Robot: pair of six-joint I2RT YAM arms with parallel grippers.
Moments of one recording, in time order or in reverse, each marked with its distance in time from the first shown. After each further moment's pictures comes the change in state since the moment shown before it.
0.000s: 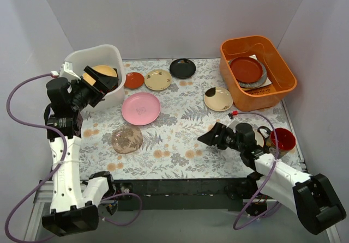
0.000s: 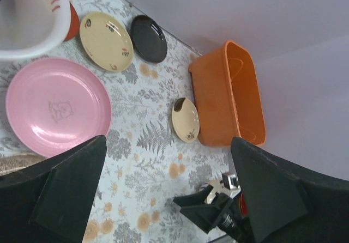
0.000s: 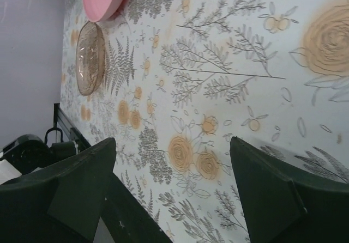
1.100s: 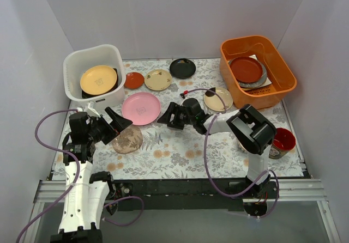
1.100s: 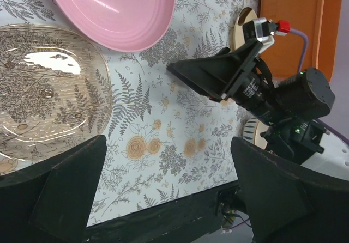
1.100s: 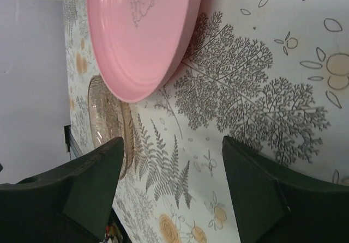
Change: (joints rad) left arm -0.039 -0.320 -0.504 -0.161 0.062 0.109; right arm 0.325 0.973 0.756 0.175 0.135 0.154
